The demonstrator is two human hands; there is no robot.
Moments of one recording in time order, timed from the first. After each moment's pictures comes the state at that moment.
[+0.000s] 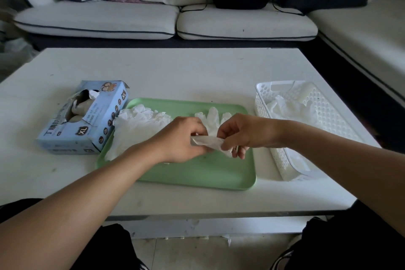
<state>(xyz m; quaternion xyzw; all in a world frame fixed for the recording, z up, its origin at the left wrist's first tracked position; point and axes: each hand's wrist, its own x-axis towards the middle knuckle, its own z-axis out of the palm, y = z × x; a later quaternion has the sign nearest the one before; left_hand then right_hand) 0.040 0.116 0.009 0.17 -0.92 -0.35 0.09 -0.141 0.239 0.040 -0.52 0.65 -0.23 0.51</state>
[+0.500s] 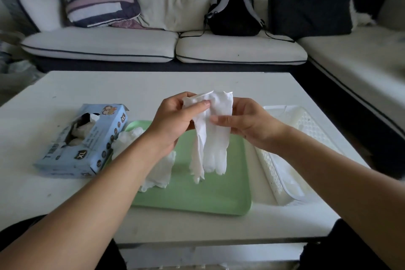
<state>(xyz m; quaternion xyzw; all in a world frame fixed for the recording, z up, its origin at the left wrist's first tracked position) 0.007 0.111 0.080 0.25 -0.63 -0.67 0.30 -0.146 0.229 0.088 -0.48 0.55 -0.53 0.44</state>
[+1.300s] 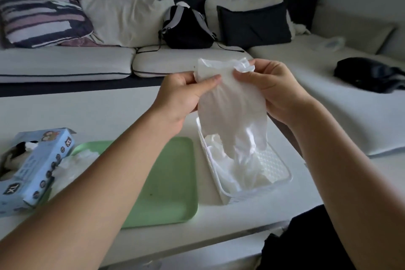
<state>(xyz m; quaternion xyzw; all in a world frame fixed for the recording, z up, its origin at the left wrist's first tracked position) -0.099 0.203 0.162 0.19 -0.65 -0.69 0.27 -0.241 0.335 0.173 -0.36 0.57 -0.69 0.26</state>
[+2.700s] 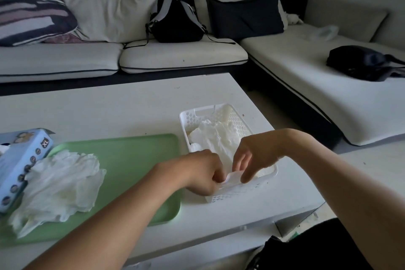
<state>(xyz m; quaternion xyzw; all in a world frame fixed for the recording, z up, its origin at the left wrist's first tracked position) -0.121 0.253 0.047 0.05 -0.96 -0.20 -0.20 -0.273 0.383 0.085 -0.52 0.76 0.04 0.39</state>
